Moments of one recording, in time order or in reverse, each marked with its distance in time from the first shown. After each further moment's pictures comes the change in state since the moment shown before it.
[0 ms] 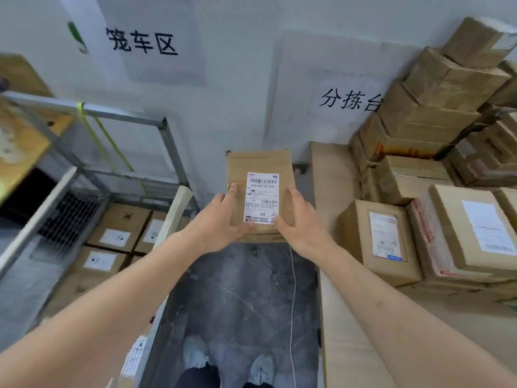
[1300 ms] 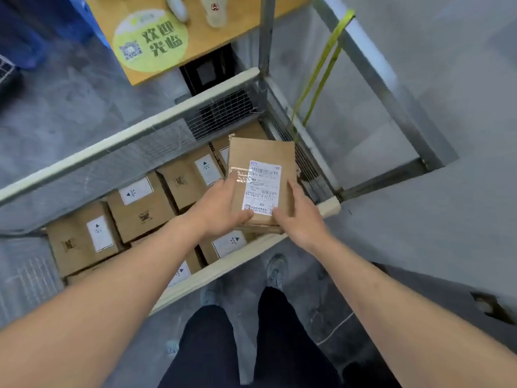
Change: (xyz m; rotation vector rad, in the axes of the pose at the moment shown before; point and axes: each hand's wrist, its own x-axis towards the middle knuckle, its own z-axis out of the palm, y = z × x) left_hand 0.044 -0.380 -0.025 -0.471 0.194 -0.818; right_hand 0.289 -0.198 0.346 -0.151 -0.847 -0.302
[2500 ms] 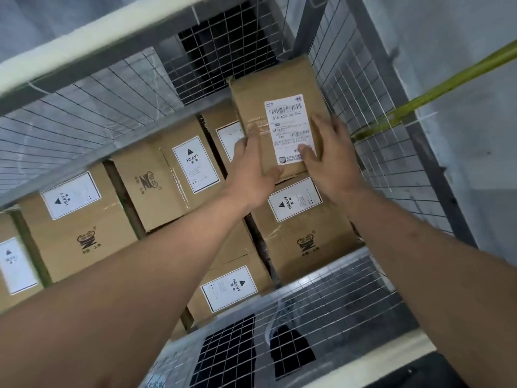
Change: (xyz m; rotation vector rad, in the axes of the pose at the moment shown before) left_hand 0.320 -0.120 0.103 -0.397 0.182 -0.124; right_hand 0.369 0.096 0.083 -0.247 0.207 -0.196
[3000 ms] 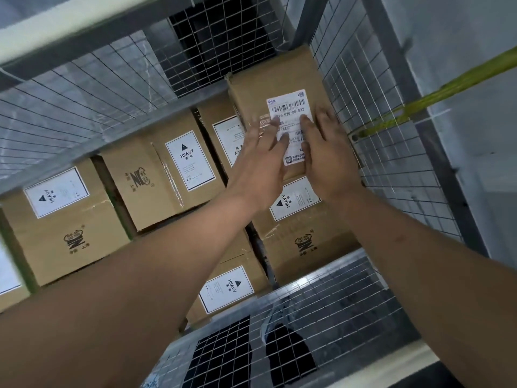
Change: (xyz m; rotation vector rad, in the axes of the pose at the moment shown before) left_hand 0.014 -0.005 0.014 0.492 0.006 0.373; right_hand 0.003 0.004 0.013 -0.424 0.007 -0.218
